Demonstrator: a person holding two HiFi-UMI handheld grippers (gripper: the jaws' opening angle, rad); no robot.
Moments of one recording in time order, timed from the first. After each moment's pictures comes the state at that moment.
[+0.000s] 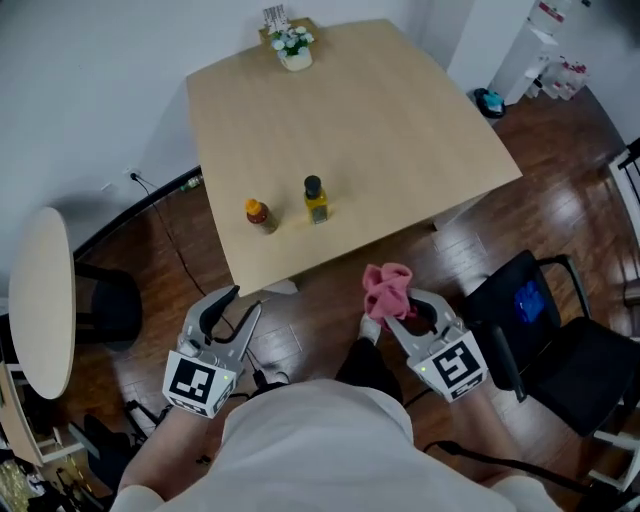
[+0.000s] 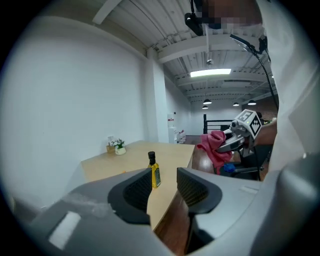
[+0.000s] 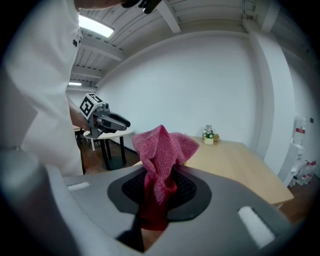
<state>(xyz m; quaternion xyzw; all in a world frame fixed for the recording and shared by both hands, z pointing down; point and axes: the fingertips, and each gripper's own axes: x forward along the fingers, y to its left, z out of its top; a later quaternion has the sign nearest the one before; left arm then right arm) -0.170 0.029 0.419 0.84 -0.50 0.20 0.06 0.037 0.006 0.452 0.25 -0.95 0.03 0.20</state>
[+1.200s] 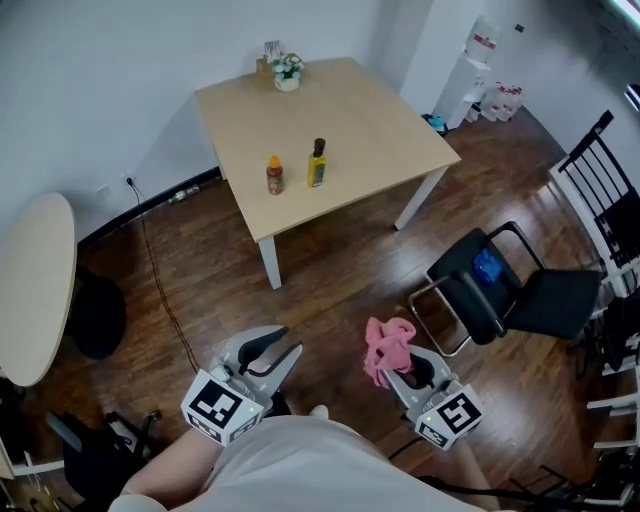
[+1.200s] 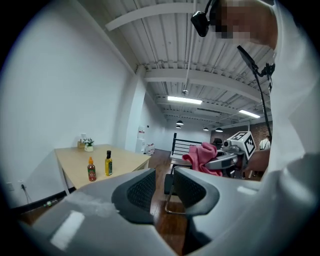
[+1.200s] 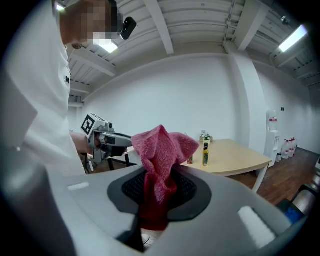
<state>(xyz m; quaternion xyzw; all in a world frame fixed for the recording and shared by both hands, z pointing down) -0.126 0.353 0.362 0.93 -0.35 0.09 0.10 0.017 0.375 0.374 0.35 -0.93 0.09 0.12</state>
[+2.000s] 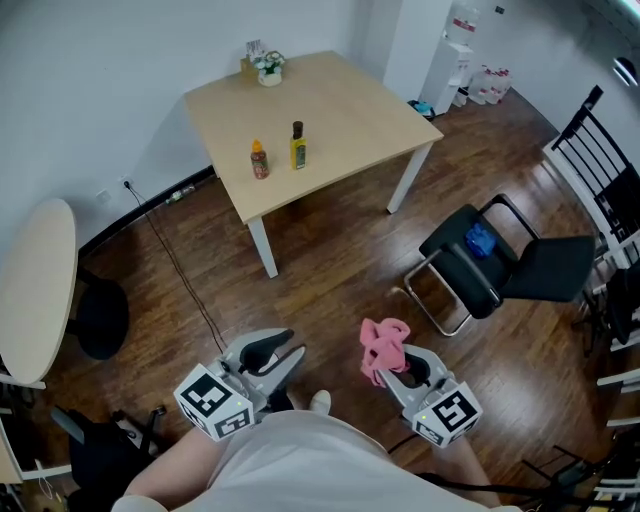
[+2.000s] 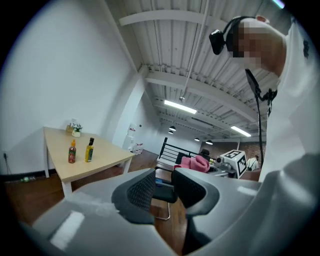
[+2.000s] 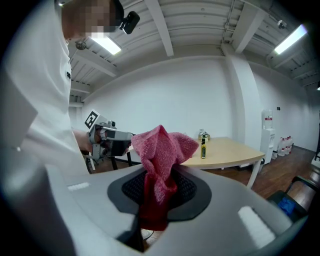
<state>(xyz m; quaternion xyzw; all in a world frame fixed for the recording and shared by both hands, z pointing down) -0.080 0.435 0.365 0.94 -0.29 0.04 0.18 0.051 0.460 0.391 0.36 -0.92 0.09 0.12</state>
